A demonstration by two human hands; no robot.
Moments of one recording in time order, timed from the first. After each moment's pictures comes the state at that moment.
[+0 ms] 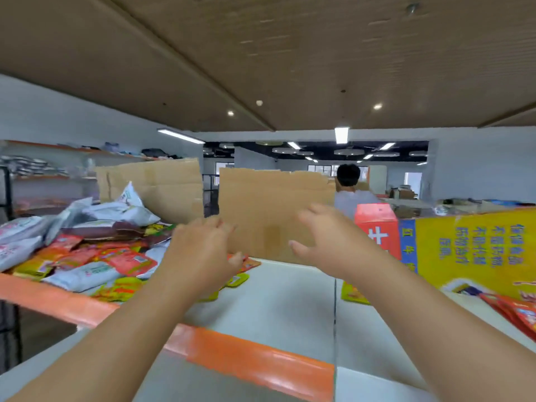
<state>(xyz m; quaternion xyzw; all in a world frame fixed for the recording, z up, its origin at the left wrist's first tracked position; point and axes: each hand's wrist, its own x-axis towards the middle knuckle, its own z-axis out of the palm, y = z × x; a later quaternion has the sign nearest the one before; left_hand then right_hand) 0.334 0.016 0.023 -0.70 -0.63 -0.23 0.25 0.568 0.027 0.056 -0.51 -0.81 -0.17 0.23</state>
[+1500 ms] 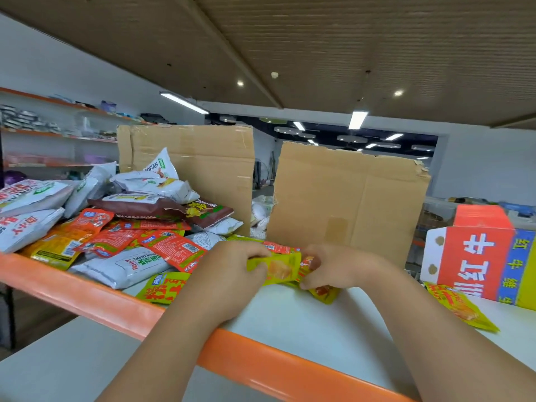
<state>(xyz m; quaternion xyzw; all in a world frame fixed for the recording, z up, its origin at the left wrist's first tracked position) 0.198 0.079 -0.043 -0.72 -0.54 -0.42 -0.10 0.413 0.141 0.004 -0.58 -0.80 0.11 0.04</state>
